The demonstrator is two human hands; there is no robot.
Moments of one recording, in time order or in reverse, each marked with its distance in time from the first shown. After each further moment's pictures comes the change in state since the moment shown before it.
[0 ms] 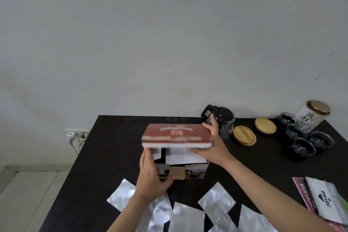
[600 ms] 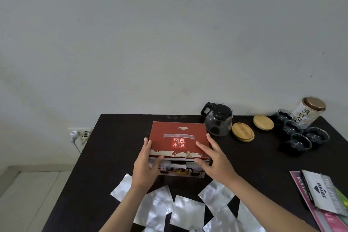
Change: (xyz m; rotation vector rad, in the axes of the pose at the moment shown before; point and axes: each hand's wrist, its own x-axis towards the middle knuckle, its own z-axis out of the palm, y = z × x) left_hand 0.001 0.007 -0.024 -0.234 0.050 -0.262; right_hand -0.058 0.037 0.018 -0.262 0.053 -0.189
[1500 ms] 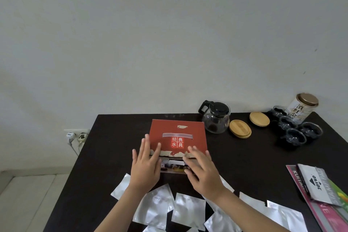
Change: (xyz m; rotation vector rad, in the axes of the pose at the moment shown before) left_hand 0.002 -0.028 0.003 0.638 -0.094 0.347; right_hand -0.031 -0.009 0.058 -0.352 0.316 -0.431
